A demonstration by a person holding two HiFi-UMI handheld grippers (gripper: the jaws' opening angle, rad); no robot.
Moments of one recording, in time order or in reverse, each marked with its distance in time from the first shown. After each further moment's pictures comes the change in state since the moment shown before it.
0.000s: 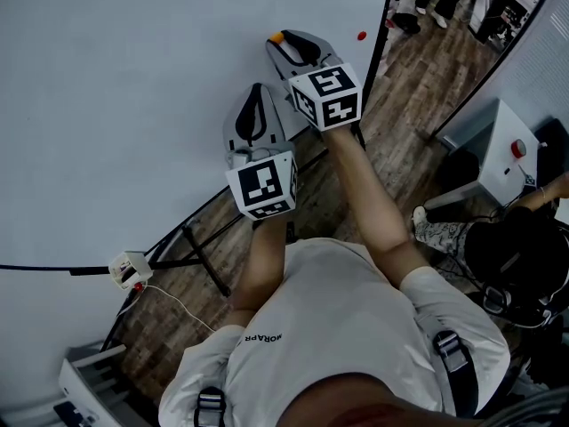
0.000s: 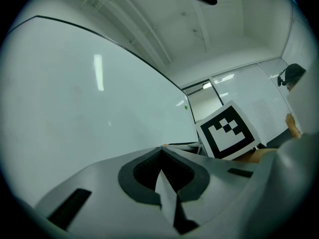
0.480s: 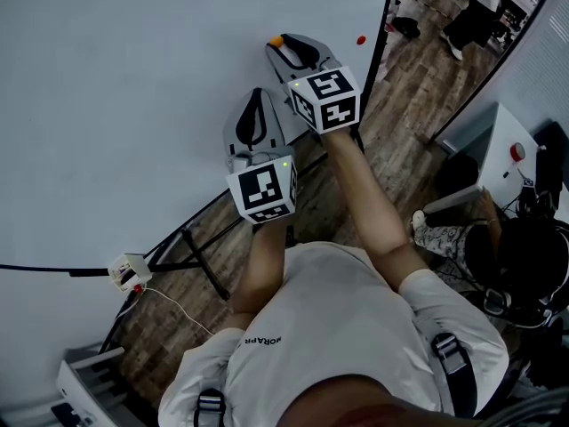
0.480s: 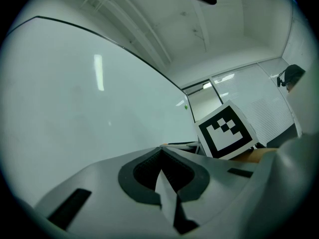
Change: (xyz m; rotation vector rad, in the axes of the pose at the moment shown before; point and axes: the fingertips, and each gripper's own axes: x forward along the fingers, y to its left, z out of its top) left arm -0.001 -0.002 0.000 0.001 0.001 0.003; right arm 0.001 -0.001 0.001 -0.003 0.002 0.003
